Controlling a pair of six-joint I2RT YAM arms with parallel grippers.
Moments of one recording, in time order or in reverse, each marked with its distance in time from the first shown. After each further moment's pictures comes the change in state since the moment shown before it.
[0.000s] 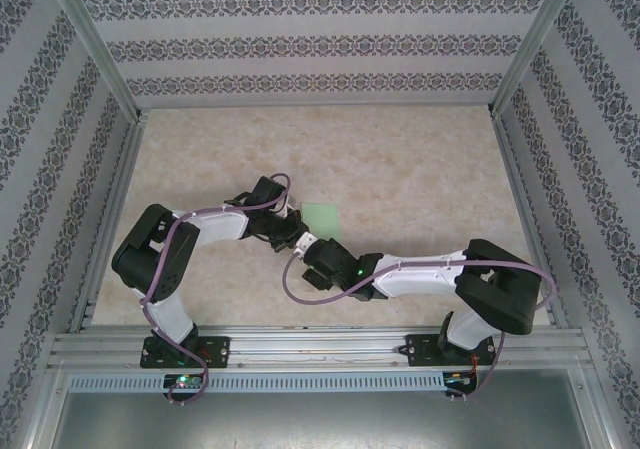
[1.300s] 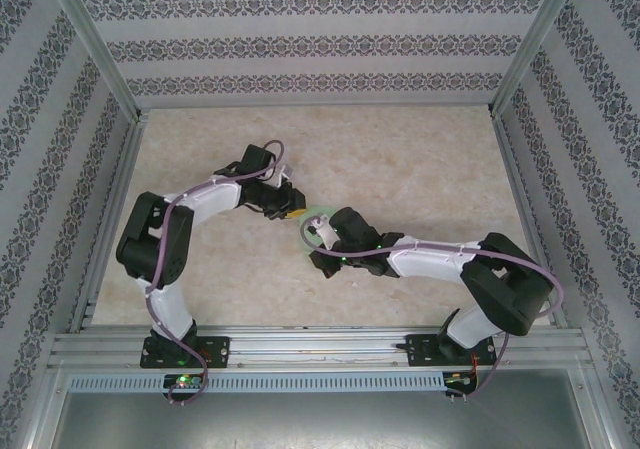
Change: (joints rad) left arm 0.135 0.100 0.280 -0.209 0.101 0.284; right arm -0.270 -0.032 -0.035 0.103 -0.639 0.180
